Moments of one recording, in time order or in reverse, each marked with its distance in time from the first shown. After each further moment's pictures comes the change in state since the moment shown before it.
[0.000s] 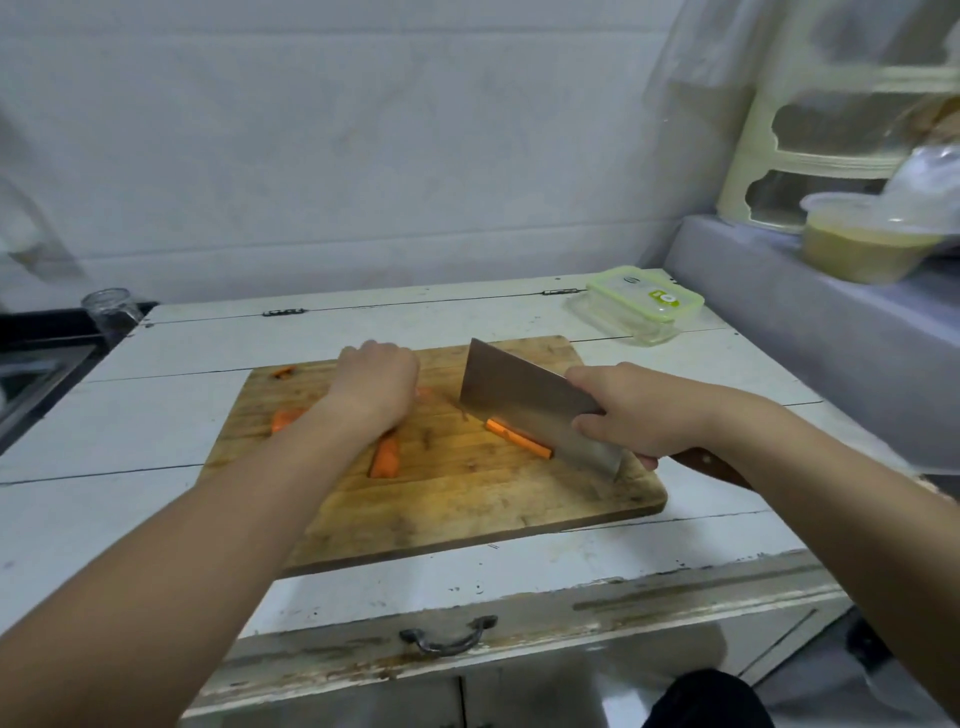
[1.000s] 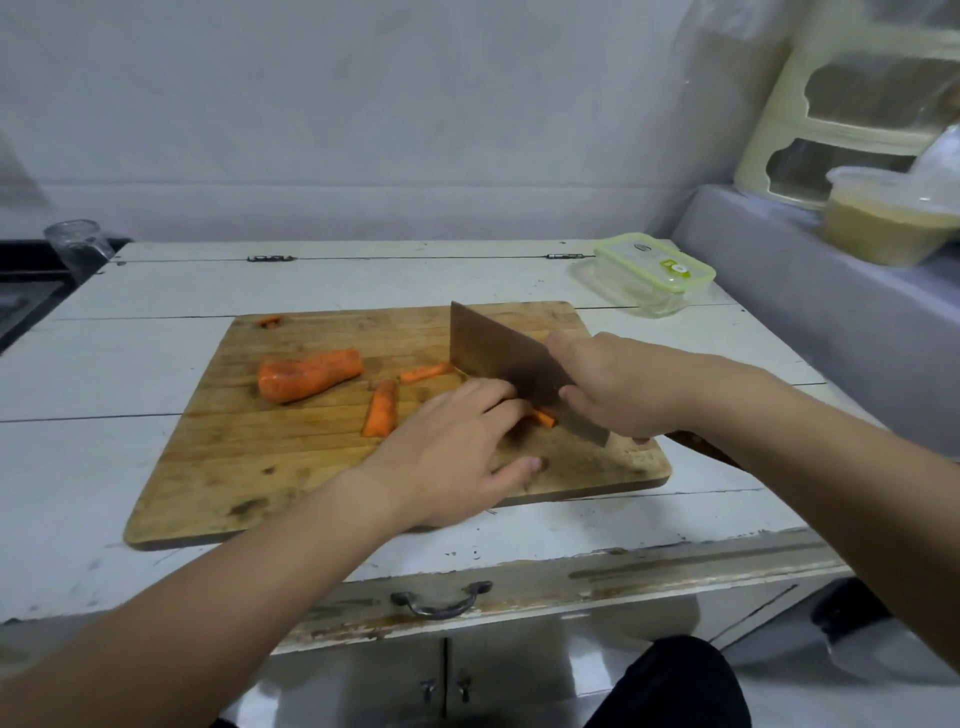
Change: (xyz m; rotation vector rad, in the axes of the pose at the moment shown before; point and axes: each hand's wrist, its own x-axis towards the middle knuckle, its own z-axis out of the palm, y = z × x) left_hand -0.090 0.059 0.022 -0.420 0.099 0.531; right_hand 0.004 -0.039 0.002 -0.266 -0.013 0.033
